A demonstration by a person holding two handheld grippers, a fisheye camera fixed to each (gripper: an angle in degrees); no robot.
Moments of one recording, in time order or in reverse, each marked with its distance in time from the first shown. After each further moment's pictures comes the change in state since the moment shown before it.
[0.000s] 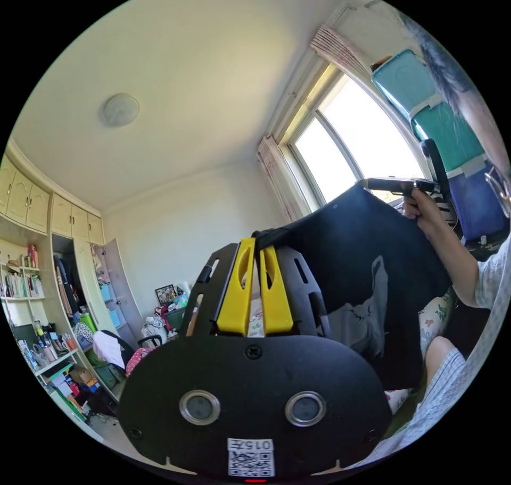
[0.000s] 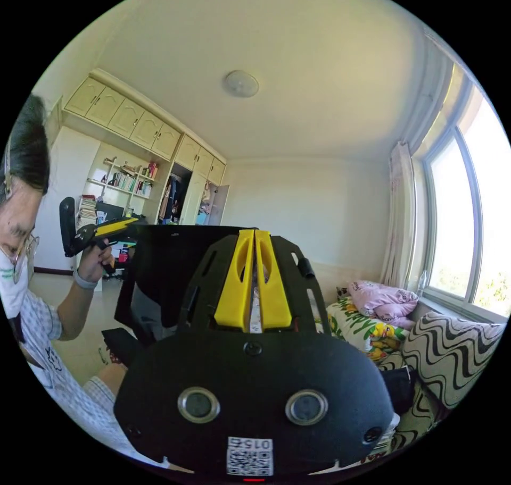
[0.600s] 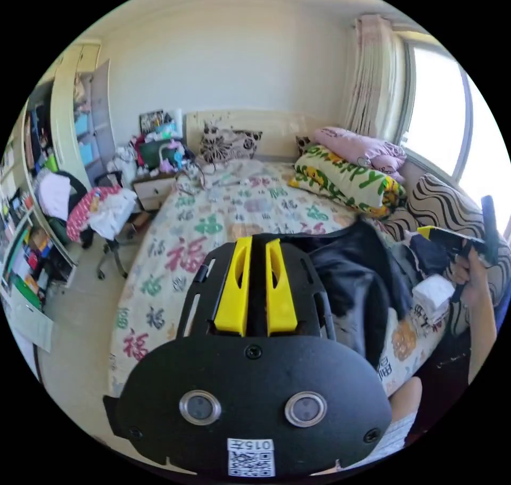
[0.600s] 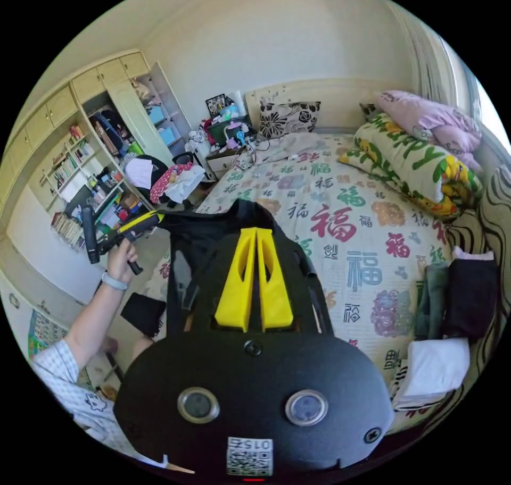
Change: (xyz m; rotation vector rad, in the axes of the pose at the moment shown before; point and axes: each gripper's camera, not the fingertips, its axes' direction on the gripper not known) left arm -0.002 0.415 0.492 -0.836 0.073 -0.498; right arm 0.199 0.290 0.474 -0.868 -0.139 0.471
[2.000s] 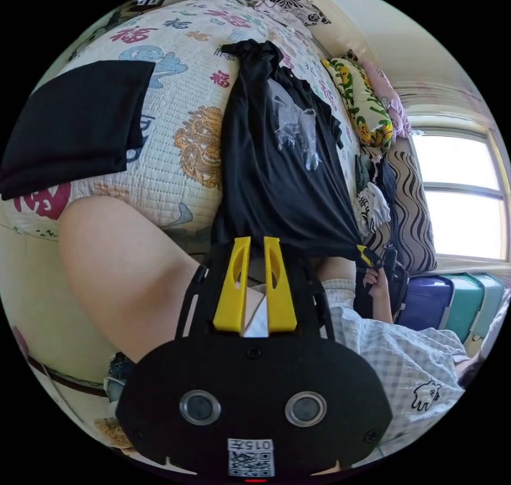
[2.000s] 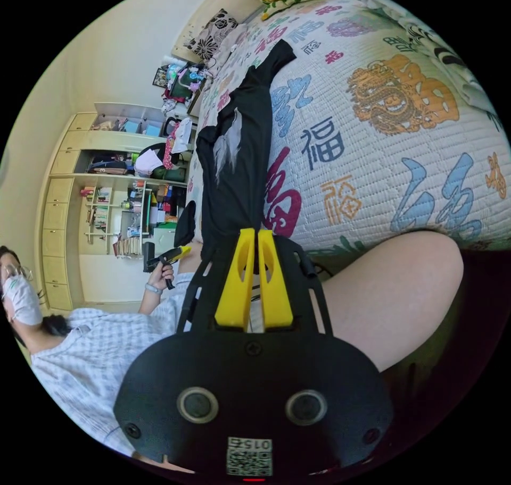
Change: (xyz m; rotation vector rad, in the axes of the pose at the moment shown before) left arm -0.101 0.566 0.309 -0.674 0.434 -0.476; right arm 0.194 0.412 0.218 -0.351 -0.417 0.545
